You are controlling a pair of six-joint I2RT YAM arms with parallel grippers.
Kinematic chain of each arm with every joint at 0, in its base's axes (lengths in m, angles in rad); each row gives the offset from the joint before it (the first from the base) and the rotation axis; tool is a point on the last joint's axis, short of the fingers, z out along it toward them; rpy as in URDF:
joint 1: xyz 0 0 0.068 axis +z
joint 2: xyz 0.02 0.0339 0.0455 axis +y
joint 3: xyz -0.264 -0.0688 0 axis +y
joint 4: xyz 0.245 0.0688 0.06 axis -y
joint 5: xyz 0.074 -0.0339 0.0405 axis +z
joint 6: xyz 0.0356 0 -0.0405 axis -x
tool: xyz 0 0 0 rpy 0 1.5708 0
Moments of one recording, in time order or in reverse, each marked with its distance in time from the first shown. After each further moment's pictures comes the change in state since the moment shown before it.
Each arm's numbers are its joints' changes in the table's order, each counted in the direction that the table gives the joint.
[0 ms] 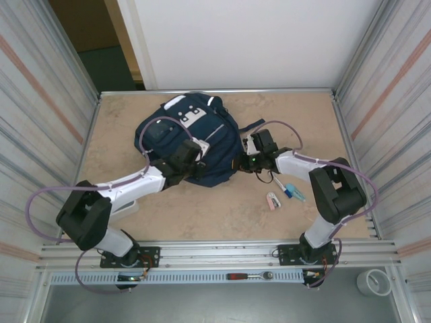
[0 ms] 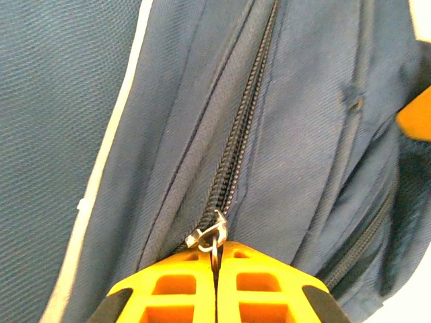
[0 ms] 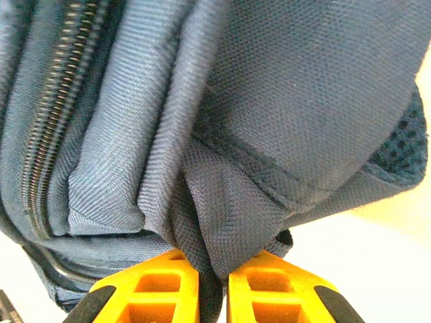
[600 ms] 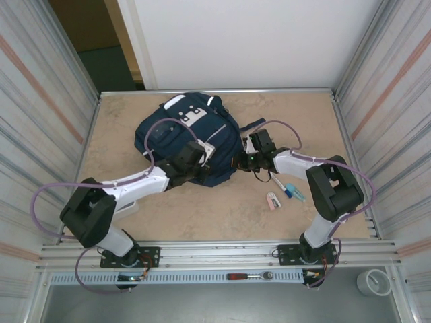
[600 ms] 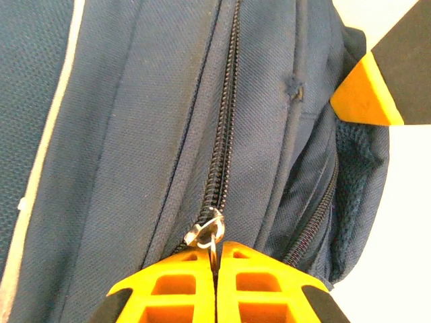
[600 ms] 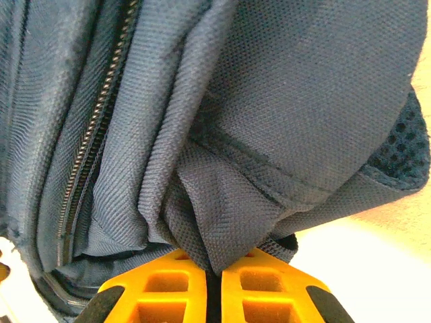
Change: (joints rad) left arm -0.051 0.044 -0.010 0.024 -0.072 0.017; right arm 0.024 0.040 -0.006 0.058 -0.037 -0.081
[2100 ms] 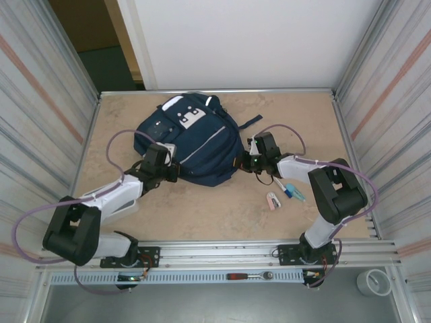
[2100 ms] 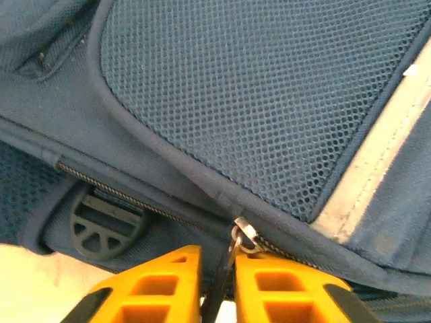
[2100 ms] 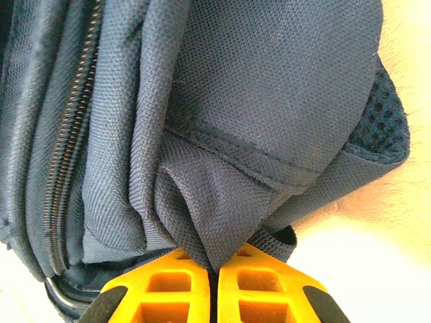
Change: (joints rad) left arm 0.330 -0.190 0.240 0.040 -0.050 0.094; right arm -0.022 -0.035 0.092 0.131 0.013 -0.050
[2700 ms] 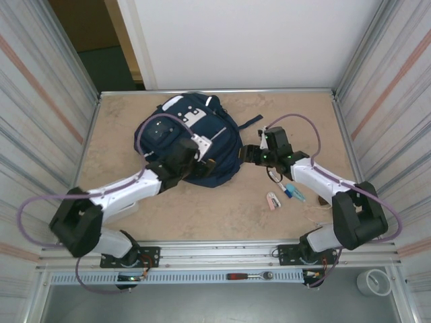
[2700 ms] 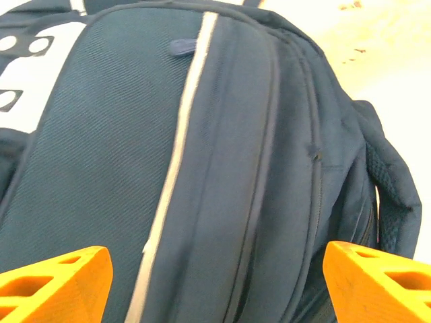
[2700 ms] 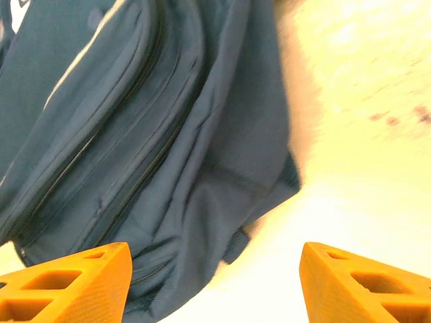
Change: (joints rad) left arm -0.311 0.109 -0.235 0.042 0.151 -0.258; right arm -0.037 -0.252 -0.010 -0.193 -0.218 0.177
